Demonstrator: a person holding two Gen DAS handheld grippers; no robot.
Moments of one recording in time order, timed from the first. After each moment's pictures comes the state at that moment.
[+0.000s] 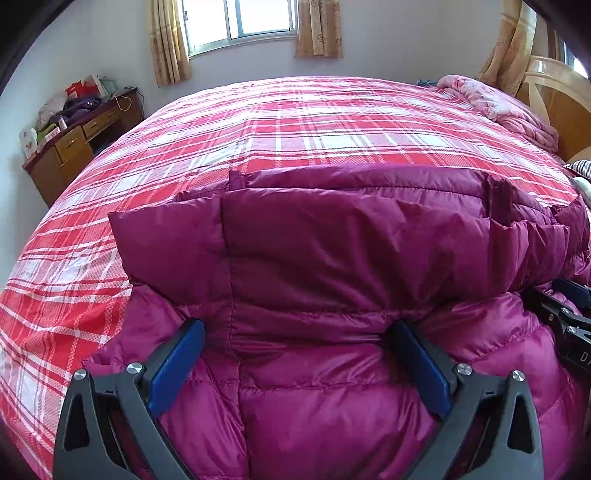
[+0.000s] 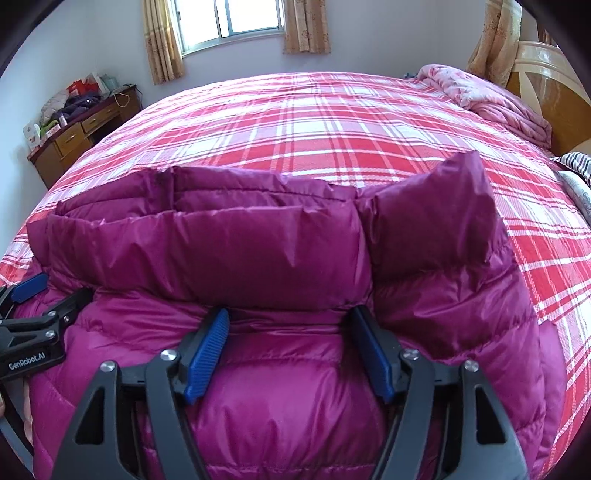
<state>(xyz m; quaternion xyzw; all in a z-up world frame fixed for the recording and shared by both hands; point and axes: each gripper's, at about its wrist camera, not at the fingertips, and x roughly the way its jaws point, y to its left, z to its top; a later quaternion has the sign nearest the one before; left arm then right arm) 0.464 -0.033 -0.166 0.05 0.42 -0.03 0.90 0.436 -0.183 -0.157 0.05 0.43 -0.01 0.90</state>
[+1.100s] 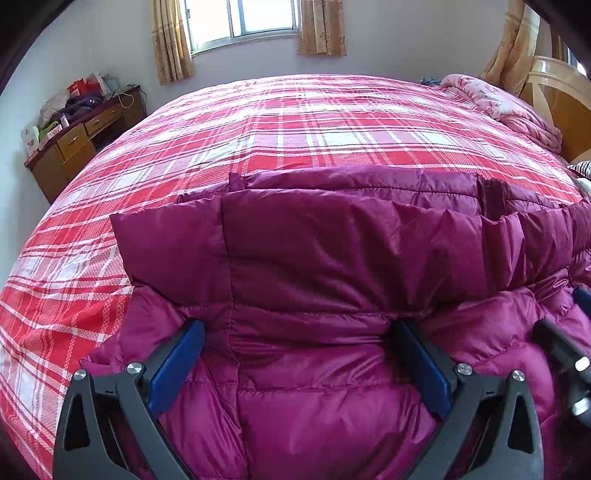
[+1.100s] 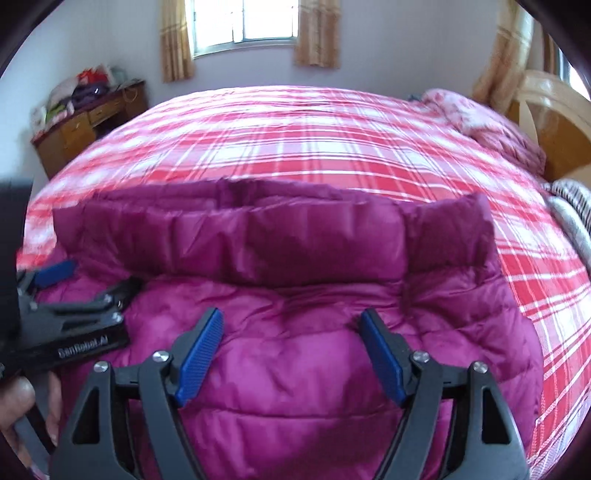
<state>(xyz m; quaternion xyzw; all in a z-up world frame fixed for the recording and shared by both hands) 0.467 -0.031 -0.173 0.04 0.42 -0.03 0.90 0.415 -0.129 -0.139 -0.02 0.41 -0.03 0.91</state>
